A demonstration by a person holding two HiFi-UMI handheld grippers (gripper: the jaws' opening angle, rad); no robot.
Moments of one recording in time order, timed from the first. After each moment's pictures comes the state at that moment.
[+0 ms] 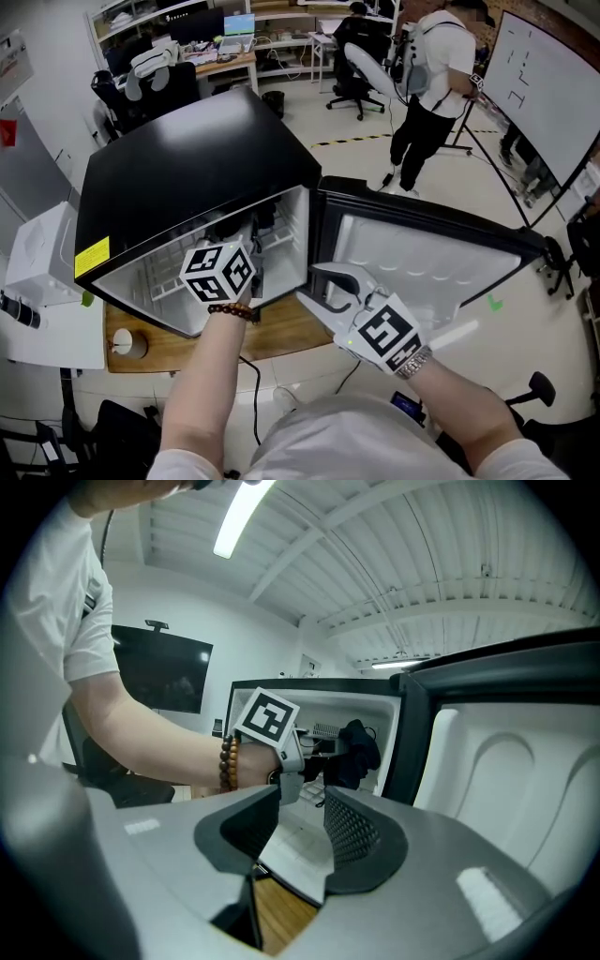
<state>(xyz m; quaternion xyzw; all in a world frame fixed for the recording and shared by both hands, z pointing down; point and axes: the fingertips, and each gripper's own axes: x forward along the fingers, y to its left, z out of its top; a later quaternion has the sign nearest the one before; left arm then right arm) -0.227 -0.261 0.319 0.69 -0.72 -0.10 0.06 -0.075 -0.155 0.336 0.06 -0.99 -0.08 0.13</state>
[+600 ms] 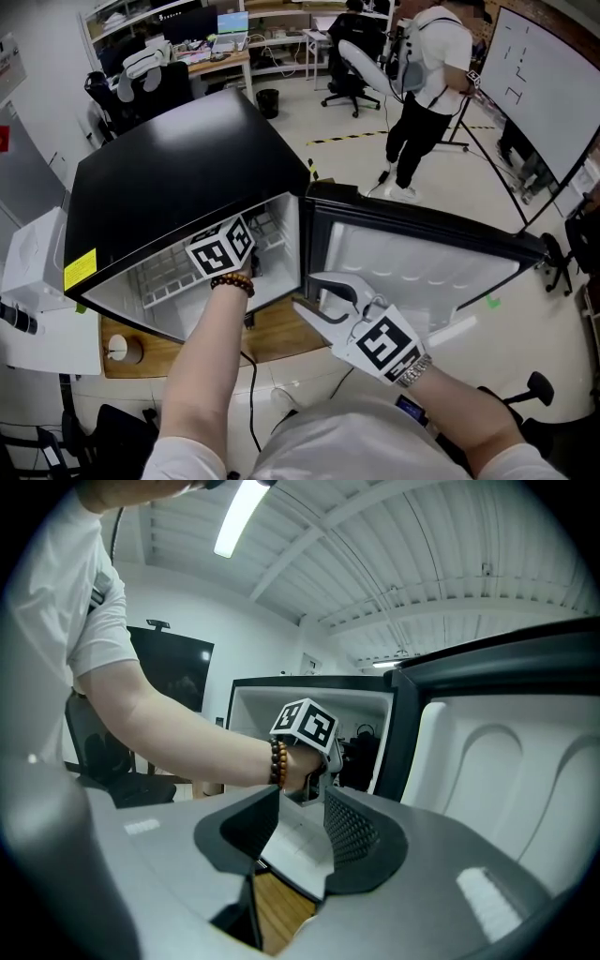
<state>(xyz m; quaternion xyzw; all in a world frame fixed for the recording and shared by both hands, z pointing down) -0.260 -0.318 0.333 0.63 -0.76 -0.09 0.10 -0.065 -0.159 0.339 0.05 -0.99 -0.08 0.13</state>
